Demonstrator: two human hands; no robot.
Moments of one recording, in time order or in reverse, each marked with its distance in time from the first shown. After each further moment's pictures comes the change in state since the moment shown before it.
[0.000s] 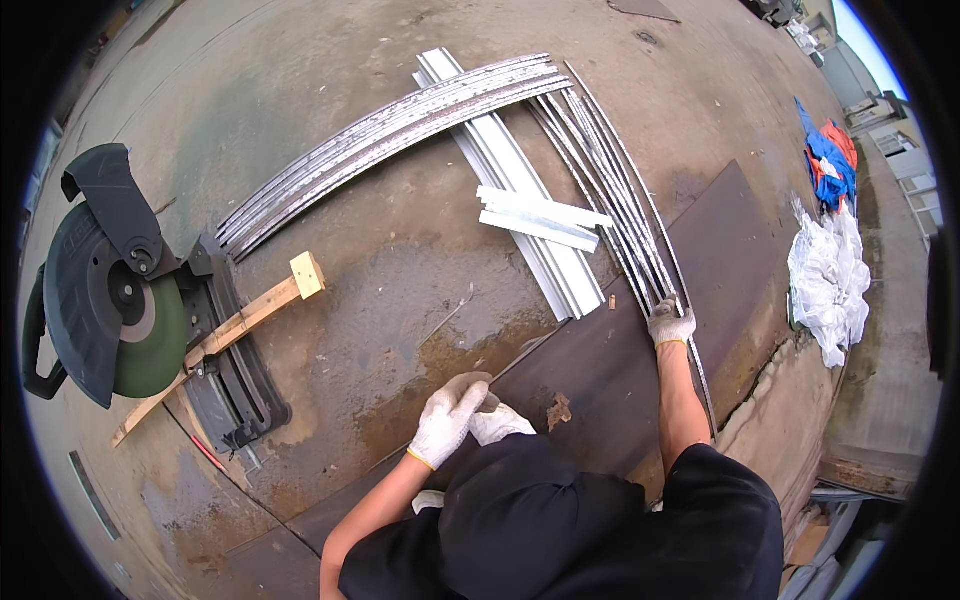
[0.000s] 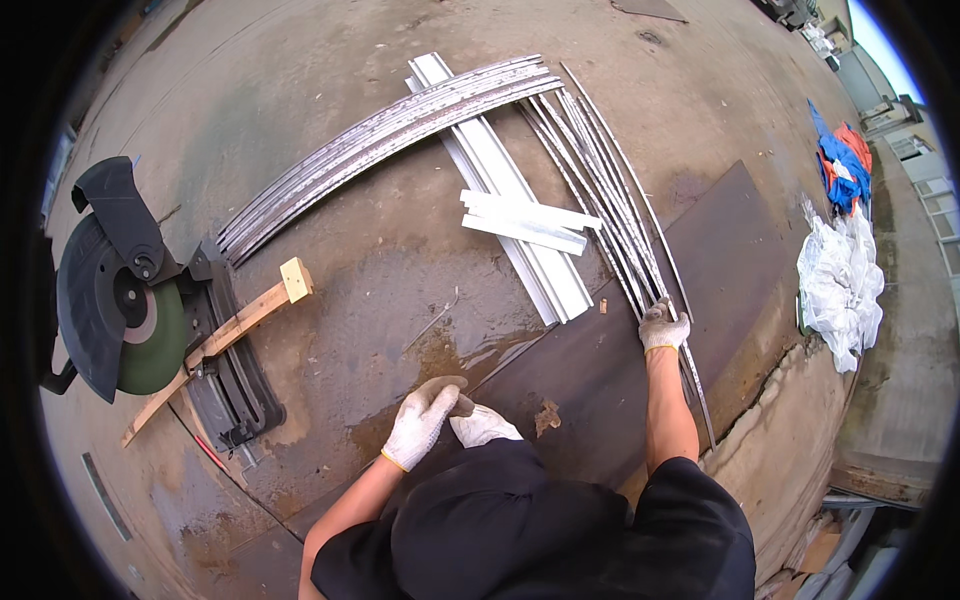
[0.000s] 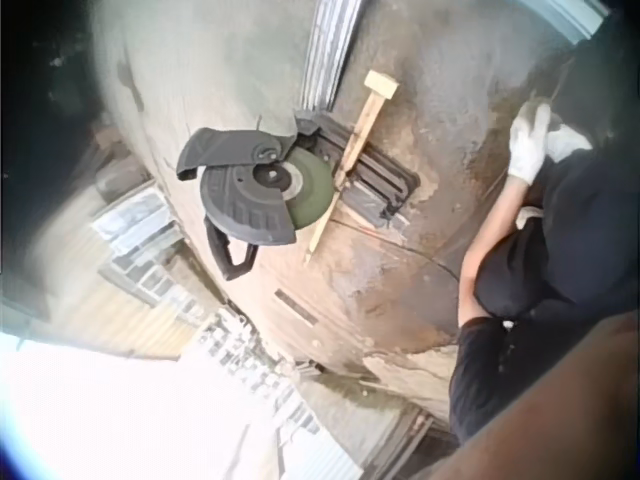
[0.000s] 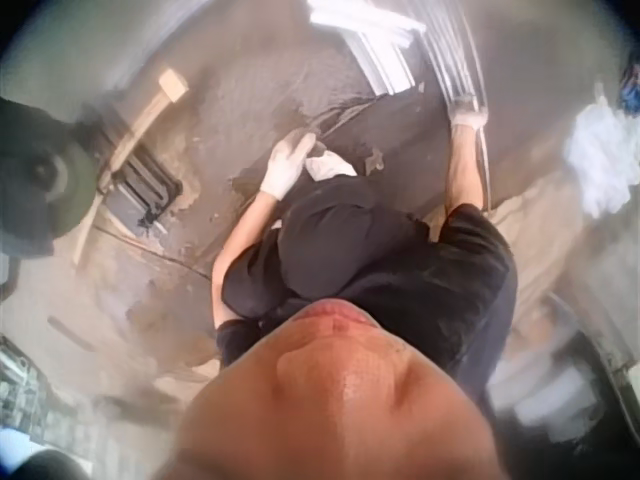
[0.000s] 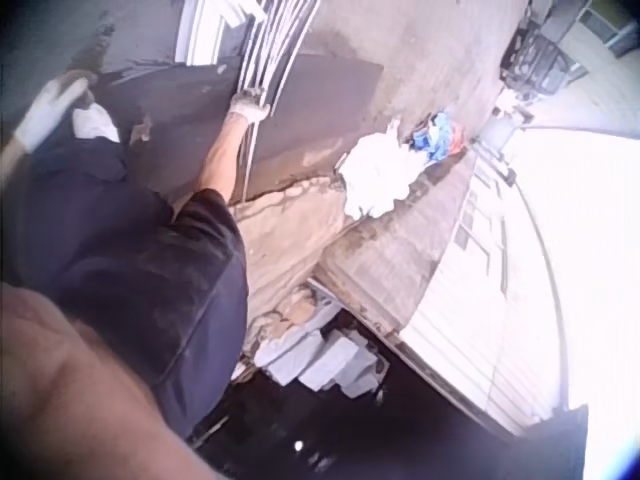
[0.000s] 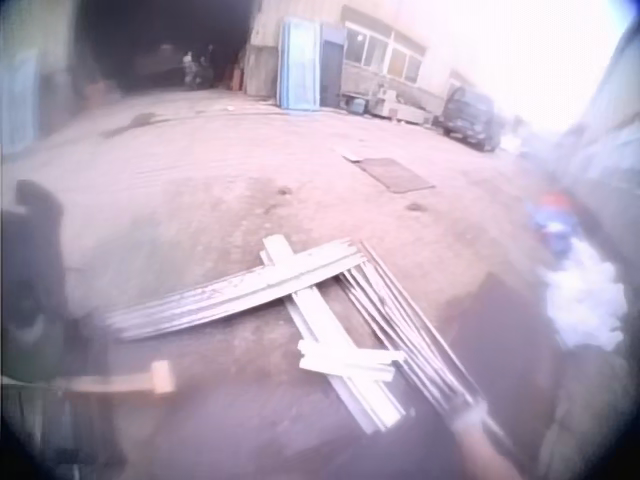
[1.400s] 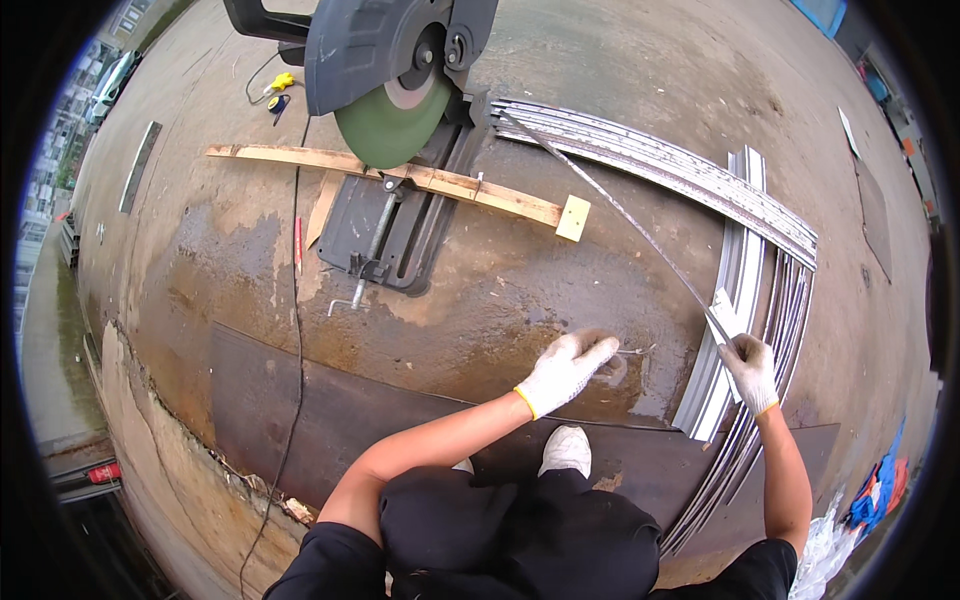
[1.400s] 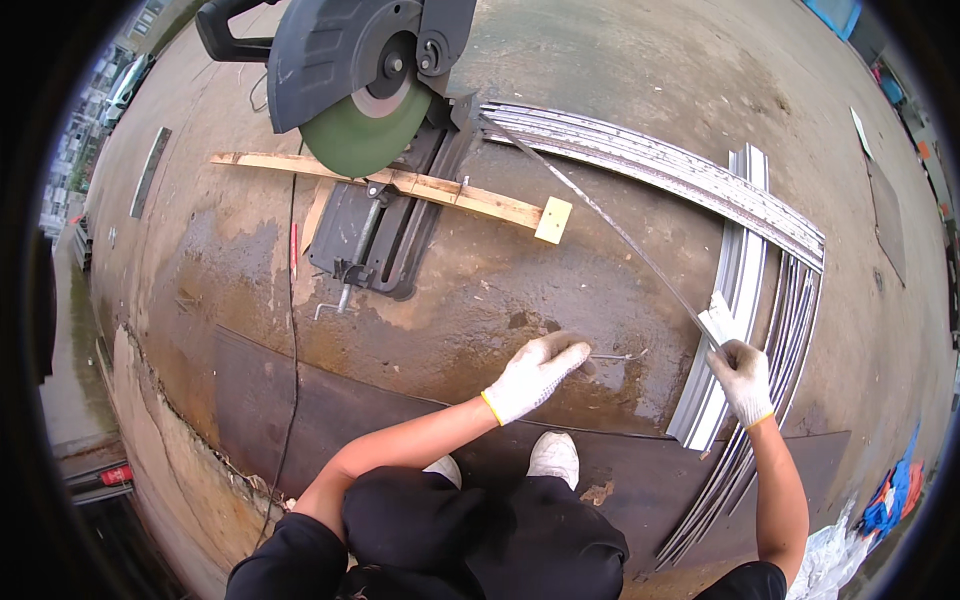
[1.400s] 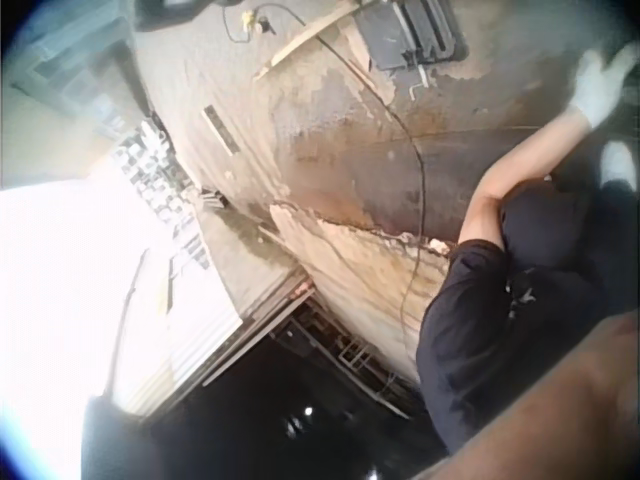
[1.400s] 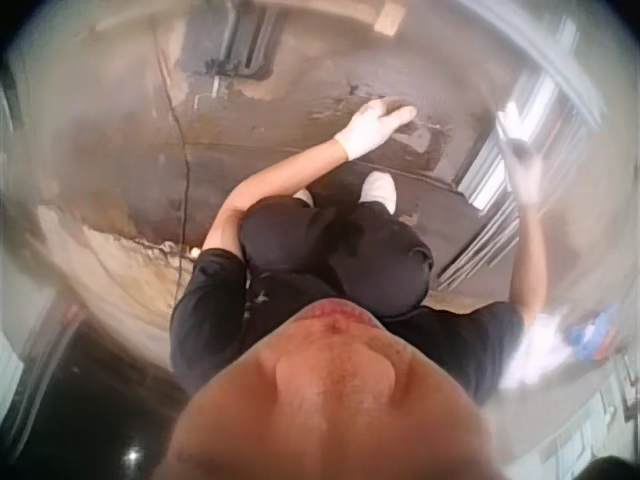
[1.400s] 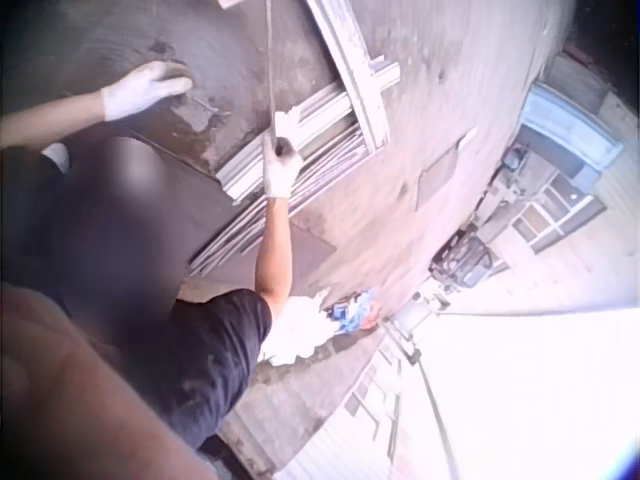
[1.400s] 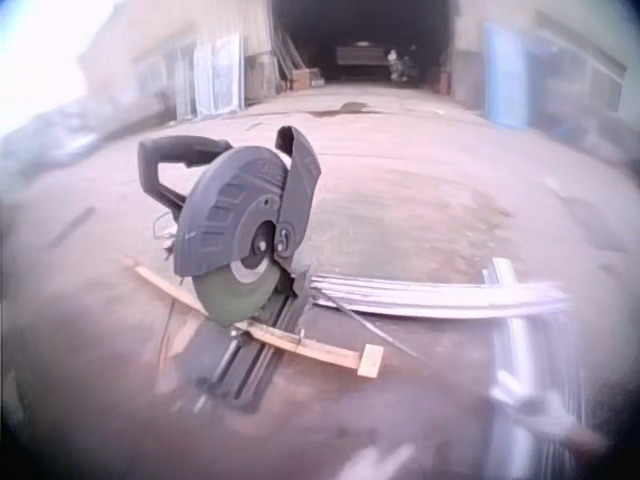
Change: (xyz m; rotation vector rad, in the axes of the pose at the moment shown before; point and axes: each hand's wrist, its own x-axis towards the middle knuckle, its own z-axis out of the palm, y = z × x) left_hand -0.002 0.021 -0.077 -0.108 0.476 0.251; right_hand -0.179 0.227 0.231 -2.247 -1.469 -0.465
